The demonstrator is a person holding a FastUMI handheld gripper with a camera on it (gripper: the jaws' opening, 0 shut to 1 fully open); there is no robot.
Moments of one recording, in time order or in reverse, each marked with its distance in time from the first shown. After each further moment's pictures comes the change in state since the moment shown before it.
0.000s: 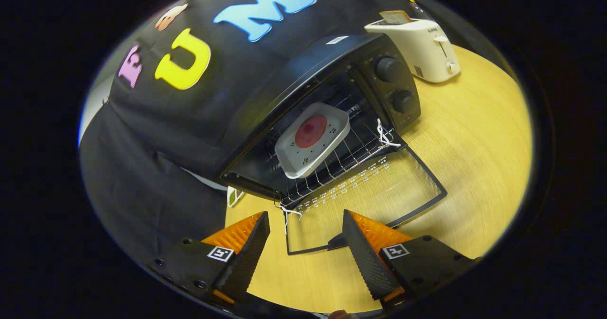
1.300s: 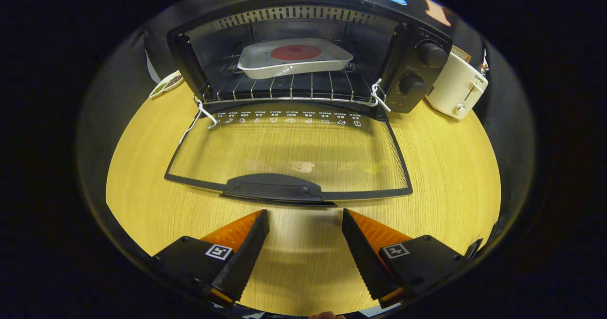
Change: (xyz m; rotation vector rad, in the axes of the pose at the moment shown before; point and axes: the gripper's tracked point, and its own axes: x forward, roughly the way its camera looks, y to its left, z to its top) arm 0.025 -0.104 -0.061 -0.475 0.247 -0.446
